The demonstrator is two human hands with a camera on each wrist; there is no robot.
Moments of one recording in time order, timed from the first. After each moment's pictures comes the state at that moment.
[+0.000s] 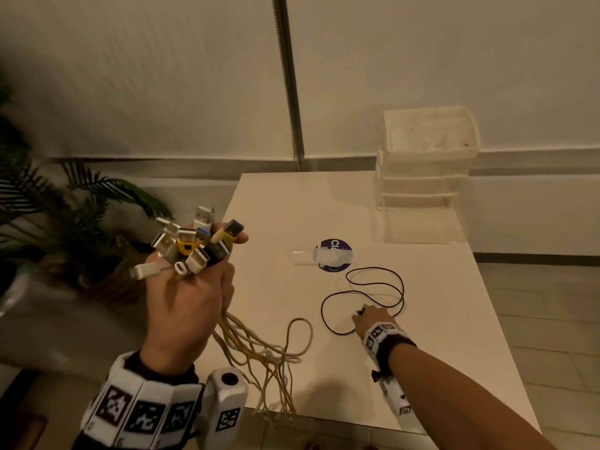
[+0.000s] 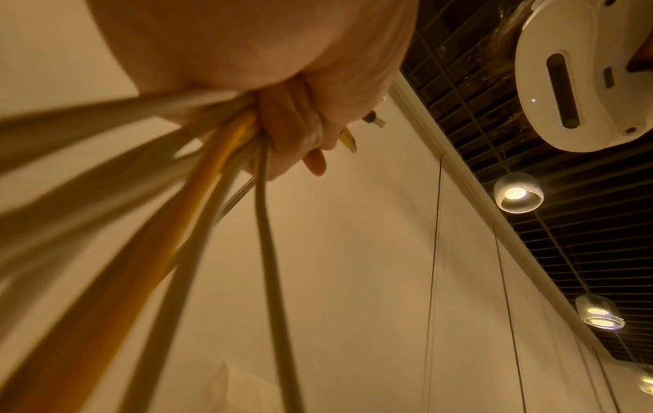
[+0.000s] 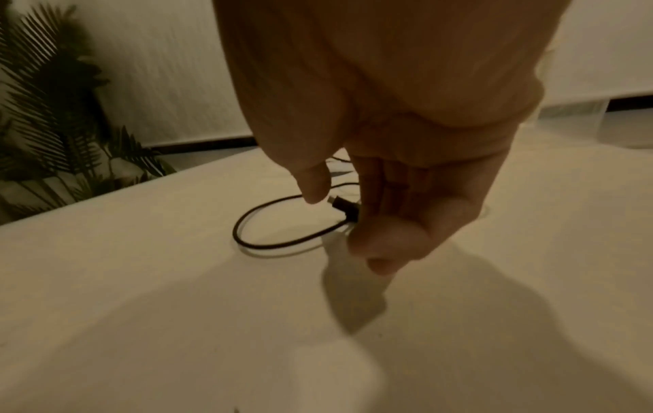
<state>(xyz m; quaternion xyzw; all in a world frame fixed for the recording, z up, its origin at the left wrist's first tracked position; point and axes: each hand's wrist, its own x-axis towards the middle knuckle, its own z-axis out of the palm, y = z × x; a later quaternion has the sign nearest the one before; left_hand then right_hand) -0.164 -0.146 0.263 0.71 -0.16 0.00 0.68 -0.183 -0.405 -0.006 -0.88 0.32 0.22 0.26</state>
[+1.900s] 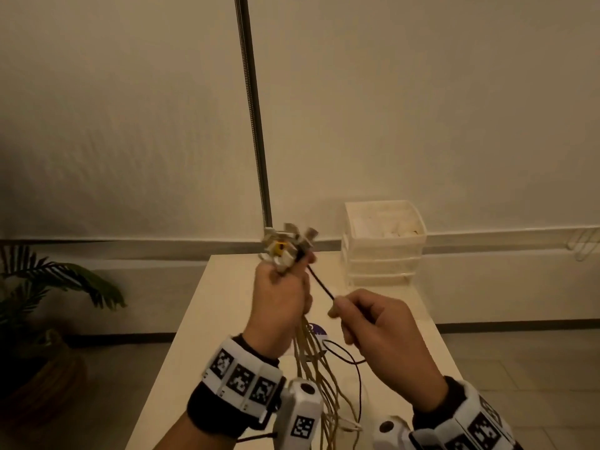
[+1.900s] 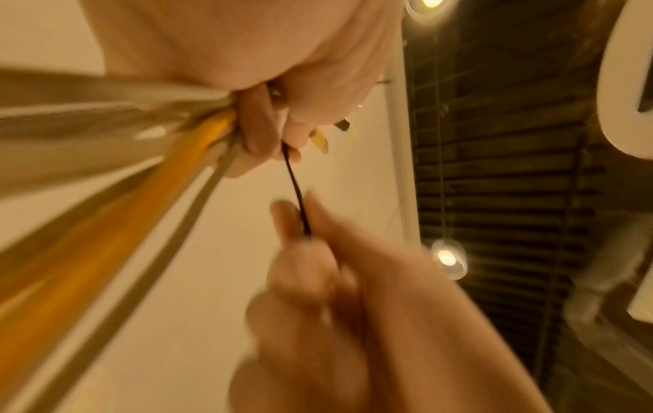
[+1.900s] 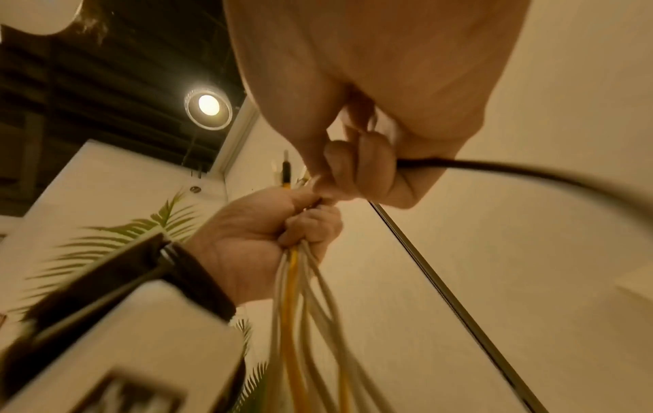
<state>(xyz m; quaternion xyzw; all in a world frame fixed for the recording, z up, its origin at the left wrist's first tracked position) -0.109 -0.275 0.305 0.58 -0.19 -0.13 0.78 -0.215 -0.379 0.283 -0.79 0.07 -0.24 0.57</state>
